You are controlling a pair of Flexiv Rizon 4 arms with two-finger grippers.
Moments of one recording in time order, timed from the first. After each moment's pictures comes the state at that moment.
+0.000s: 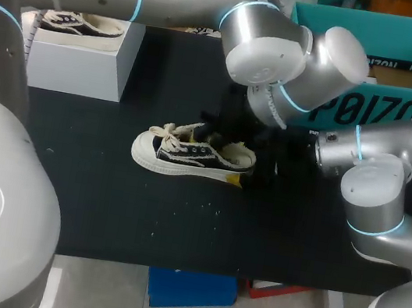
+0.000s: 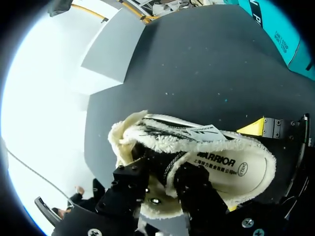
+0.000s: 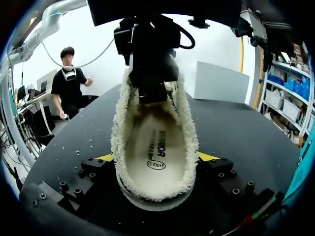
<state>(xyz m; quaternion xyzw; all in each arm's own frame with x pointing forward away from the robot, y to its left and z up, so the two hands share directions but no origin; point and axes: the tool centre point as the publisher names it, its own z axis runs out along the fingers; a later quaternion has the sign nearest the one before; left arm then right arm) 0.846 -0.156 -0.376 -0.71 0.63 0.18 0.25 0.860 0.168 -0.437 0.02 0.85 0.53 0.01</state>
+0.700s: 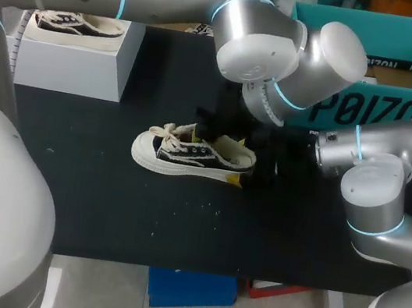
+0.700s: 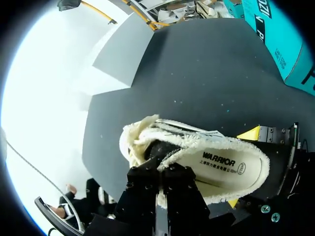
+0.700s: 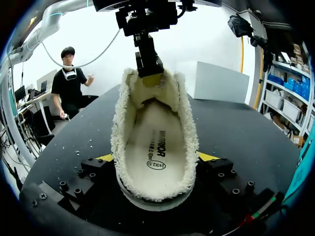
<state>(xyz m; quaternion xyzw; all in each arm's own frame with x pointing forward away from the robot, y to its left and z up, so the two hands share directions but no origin) 0.846 -0.149 -0.355 -0.73 0.62 0.14 0.26 0.860 0.168 -0.437 0.02 0.85 0.53 0.01</state>
